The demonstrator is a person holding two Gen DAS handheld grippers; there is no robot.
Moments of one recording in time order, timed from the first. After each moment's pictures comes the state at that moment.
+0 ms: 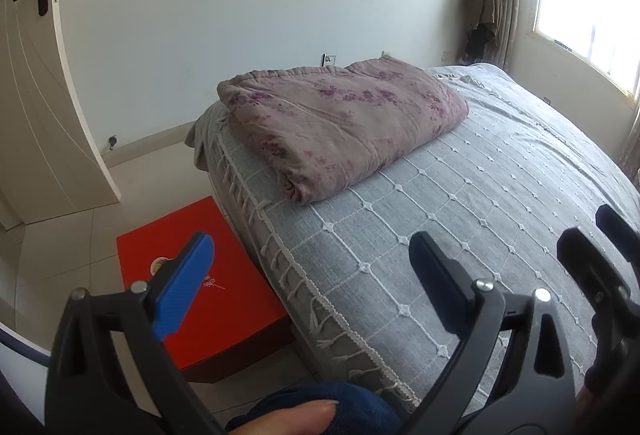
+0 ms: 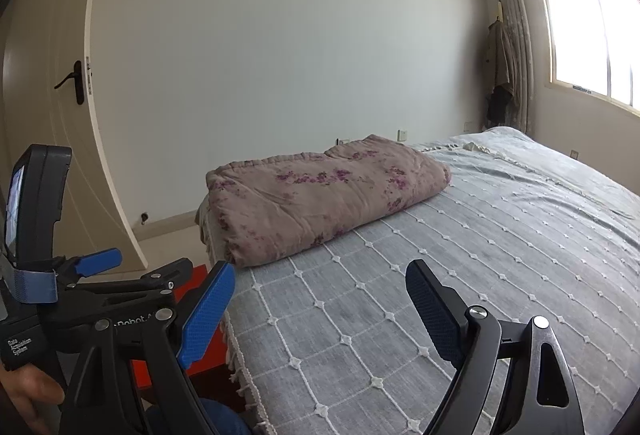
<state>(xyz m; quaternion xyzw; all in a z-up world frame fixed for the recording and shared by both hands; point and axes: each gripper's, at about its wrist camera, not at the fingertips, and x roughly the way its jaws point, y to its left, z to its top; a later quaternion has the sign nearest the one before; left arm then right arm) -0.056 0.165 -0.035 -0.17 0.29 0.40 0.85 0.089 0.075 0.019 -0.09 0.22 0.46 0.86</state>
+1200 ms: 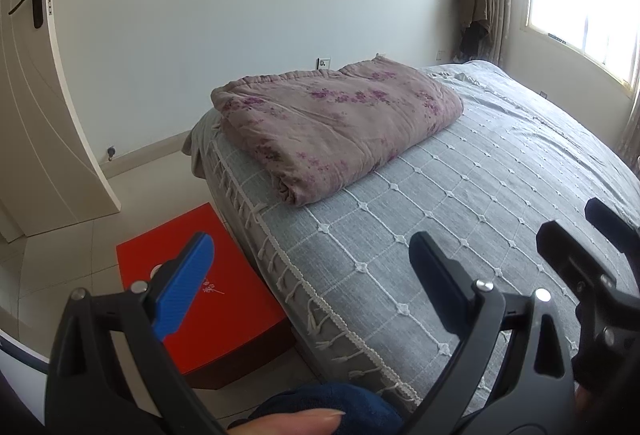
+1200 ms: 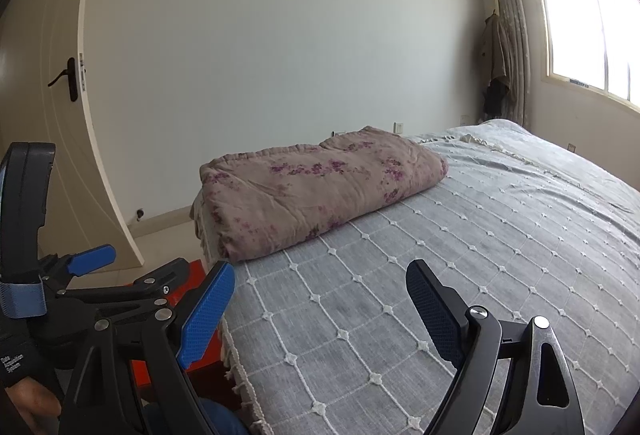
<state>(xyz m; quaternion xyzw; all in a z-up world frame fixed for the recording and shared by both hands) -0.052 0.155 -0.037 -0.15 0.29 0.40 0.86 0.095 0.078 0.009 -0.09 0.23 0.45 0.86</state>
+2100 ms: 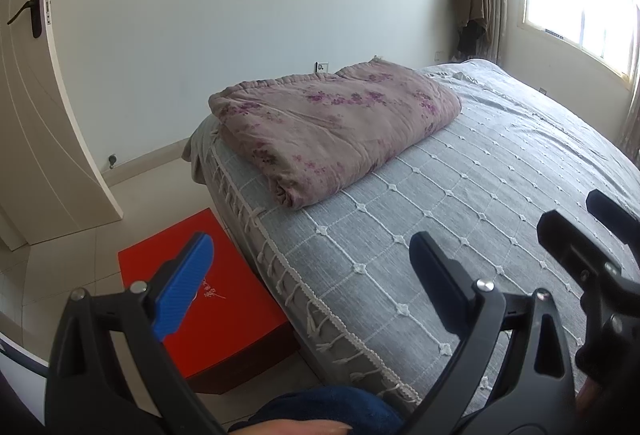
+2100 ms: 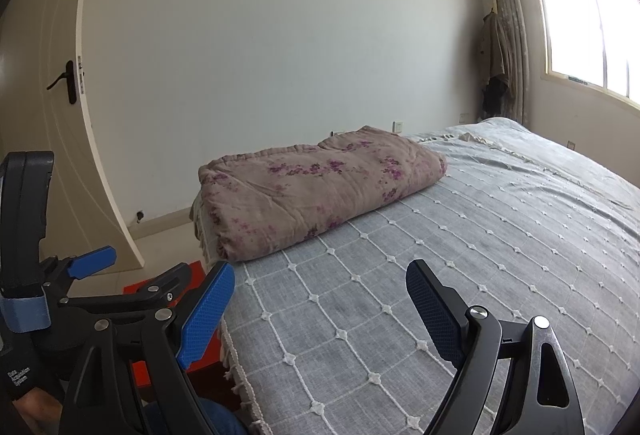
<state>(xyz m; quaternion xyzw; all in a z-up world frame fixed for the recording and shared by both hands) -0.048 0.149 -0.039 -0.13 0.29 0.41 0.86 0.098 0.074 0.007 -0.09 0.23 0.45 0.86</state>
